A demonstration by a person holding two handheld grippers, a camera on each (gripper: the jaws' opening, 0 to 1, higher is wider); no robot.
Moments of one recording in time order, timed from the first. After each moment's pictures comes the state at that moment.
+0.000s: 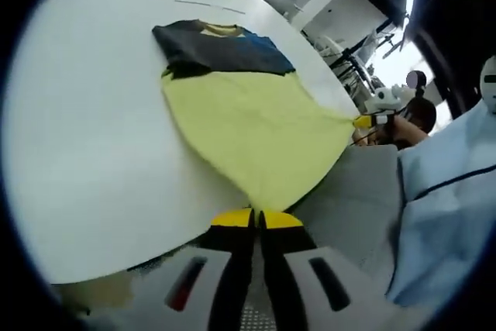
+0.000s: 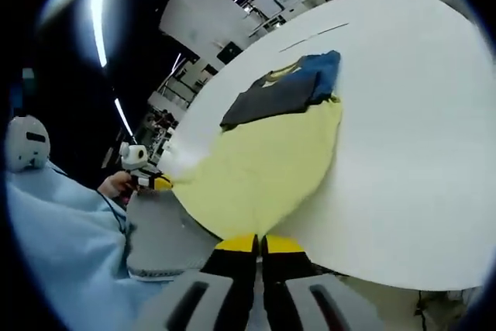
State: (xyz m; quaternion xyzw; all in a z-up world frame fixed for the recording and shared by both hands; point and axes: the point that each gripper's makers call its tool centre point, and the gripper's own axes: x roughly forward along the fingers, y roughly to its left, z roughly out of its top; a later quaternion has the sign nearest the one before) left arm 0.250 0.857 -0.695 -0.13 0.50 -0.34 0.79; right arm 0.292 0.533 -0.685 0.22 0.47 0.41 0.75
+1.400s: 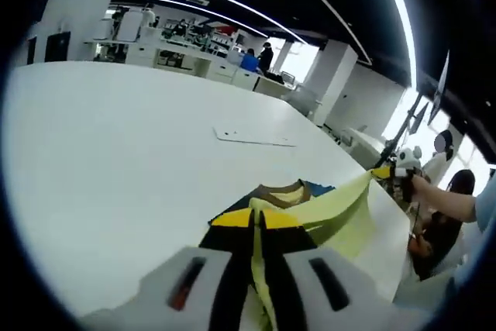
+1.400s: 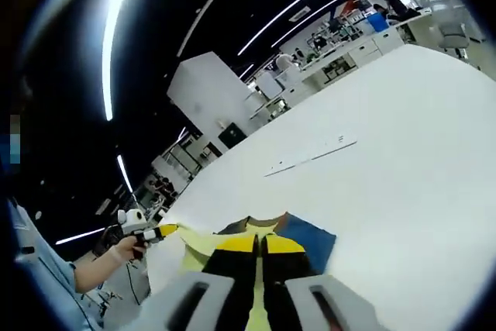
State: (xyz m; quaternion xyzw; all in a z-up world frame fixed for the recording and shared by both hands) left arm 0.553 0.903 -0.677 -0.17 0.26 -0.22 0.92; right arm 0.590 0.561 -0.668 0.26 0.29 0.36 0.85
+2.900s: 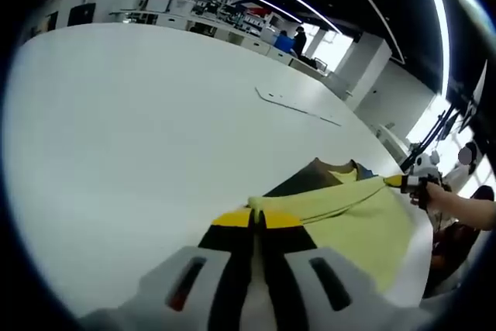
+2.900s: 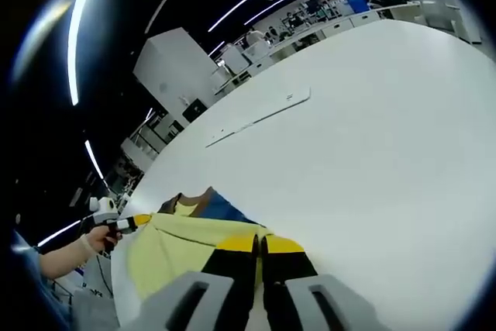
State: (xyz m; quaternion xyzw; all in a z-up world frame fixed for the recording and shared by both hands) left arm 0.573 0.904 -0.759 -0.17 0.32 -0.17 0.92; right arm 0.616 0.555 -0.759 0.21 0.37 0.31 0.85
